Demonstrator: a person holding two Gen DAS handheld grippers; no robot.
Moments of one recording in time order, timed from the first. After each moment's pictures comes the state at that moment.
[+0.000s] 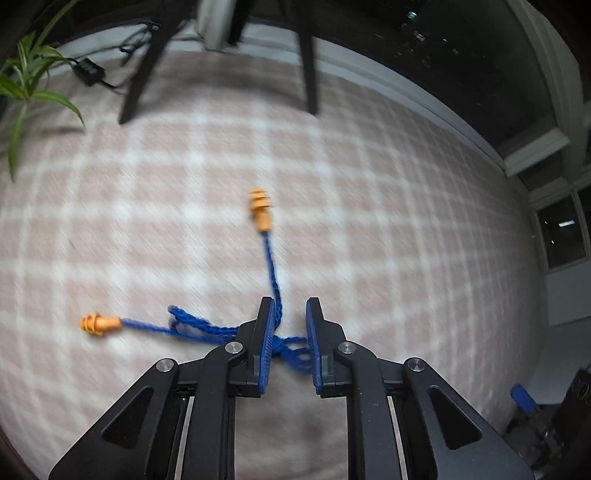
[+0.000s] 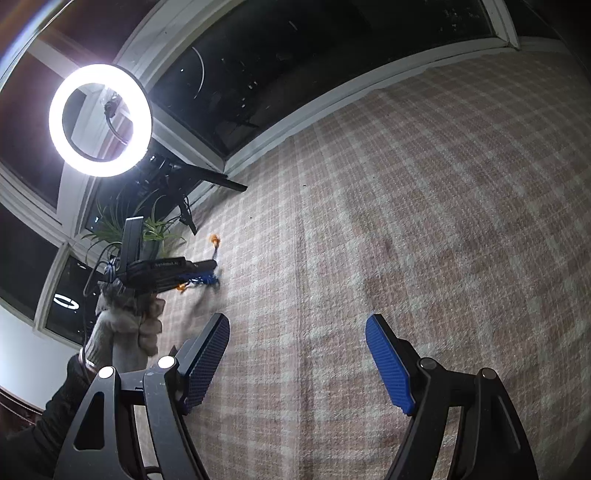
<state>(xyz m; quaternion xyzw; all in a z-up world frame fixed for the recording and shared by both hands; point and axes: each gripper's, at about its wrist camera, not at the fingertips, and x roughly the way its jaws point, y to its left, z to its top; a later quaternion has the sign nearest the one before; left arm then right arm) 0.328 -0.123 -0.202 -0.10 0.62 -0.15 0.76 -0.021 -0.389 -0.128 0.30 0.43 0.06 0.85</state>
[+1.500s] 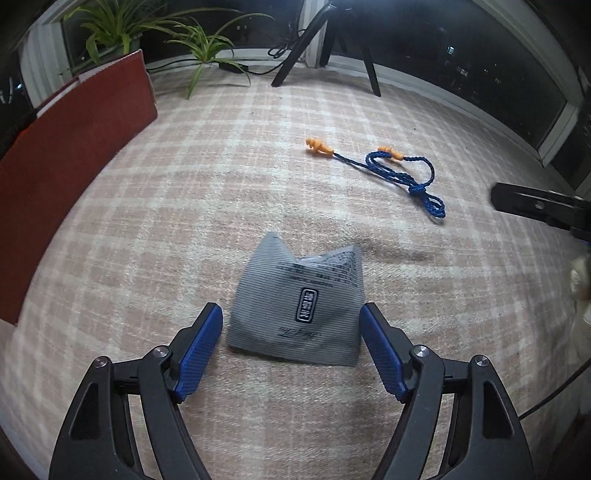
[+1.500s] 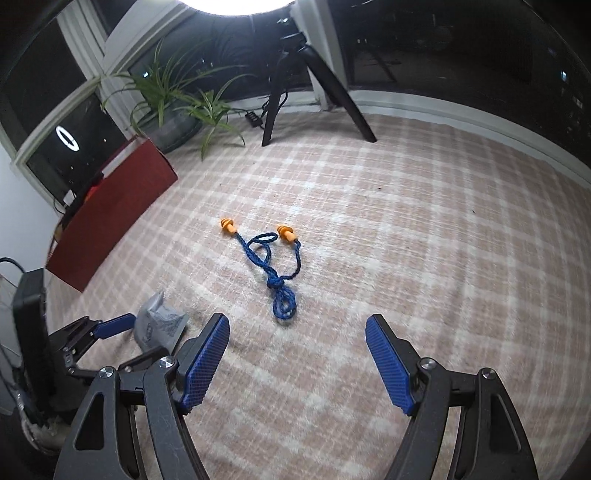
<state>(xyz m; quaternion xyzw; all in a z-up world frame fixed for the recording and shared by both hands) 0.141 -0.057 -0.189 -0.03 0.53 -0.01 0.85 0.082 -0.228 -0.147 0.02 0.49 0.19 0.85</state>
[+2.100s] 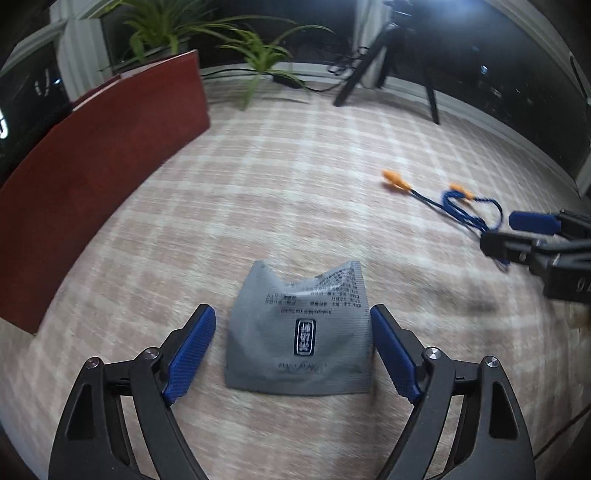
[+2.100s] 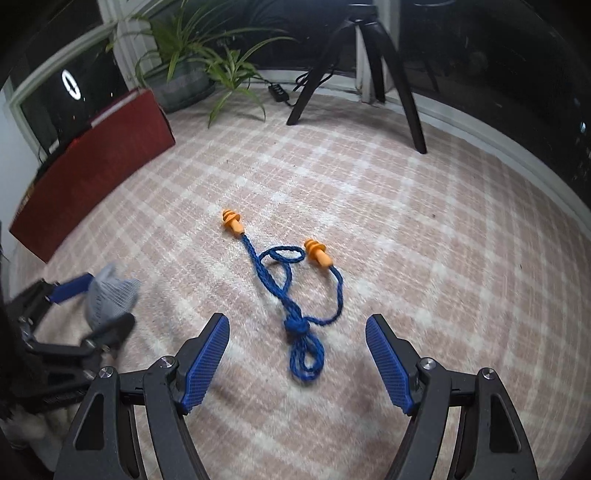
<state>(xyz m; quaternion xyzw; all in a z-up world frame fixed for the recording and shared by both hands) 0.162 -0.020 -0.198 -0.03 0.50 0.08 0.86 0.118 -0.167 -0.176 -0.08 0.50 0.20 0.84</state>
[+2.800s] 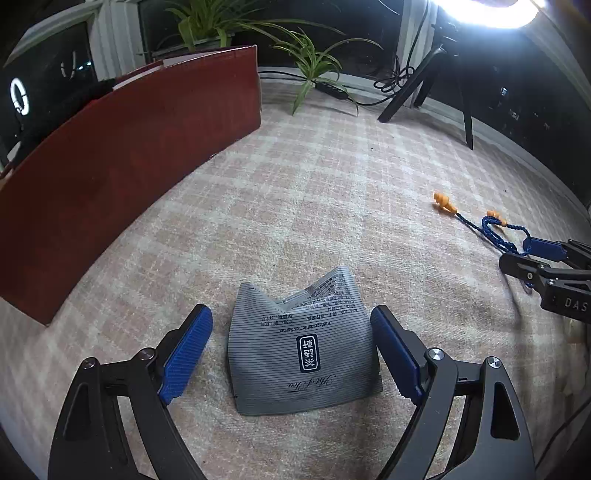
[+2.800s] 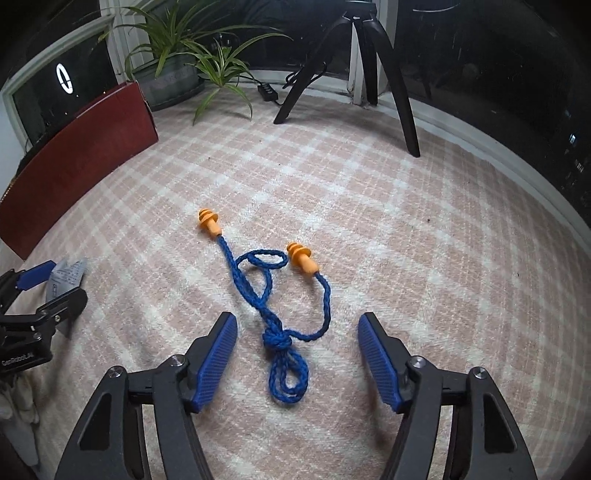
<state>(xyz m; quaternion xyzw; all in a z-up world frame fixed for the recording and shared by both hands) 0.152 0.014 -0.199 -0.06 0.48 0.11 0.87 0.122 -0.168 -0.187 -0.10 0.48 0.17 0.86</state>
